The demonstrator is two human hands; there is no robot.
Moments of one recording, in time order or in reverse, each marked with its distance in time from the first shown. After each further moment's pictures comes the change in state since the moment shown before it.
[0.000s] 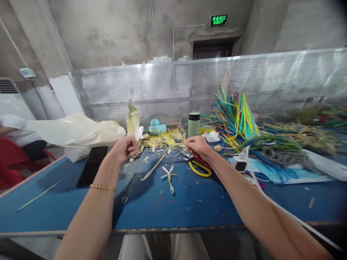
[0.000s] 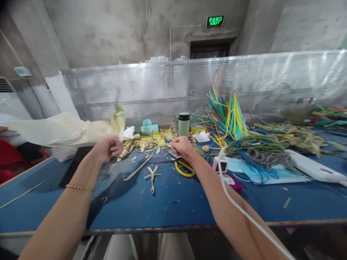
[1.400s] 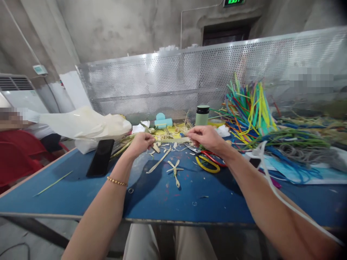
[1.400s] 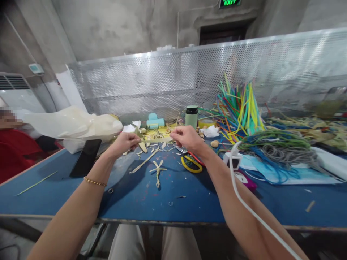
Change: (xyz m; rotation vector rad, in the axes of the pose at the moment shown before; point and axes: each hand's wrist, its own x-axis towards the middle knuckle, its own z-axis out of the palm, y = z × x) left_hand 0.014 -0.023 0.025 0.741 0.179 0.247; right_hand -0.014 -0.024 -0.015 0.088 -0.161 -0.350
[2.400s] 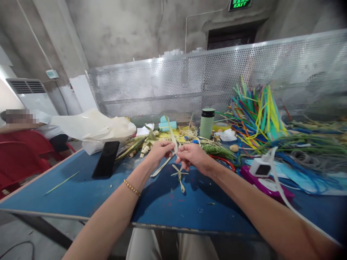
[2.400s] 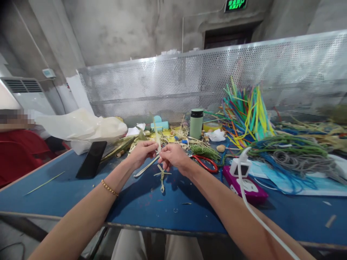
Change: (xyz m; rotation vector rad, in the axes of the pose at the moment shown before) left_hand -0.007 0.011 0.057 -0.596 -0.125 -0.064; right_hand -0.018 -0.011 0.066 0.462 -0.227 0.348
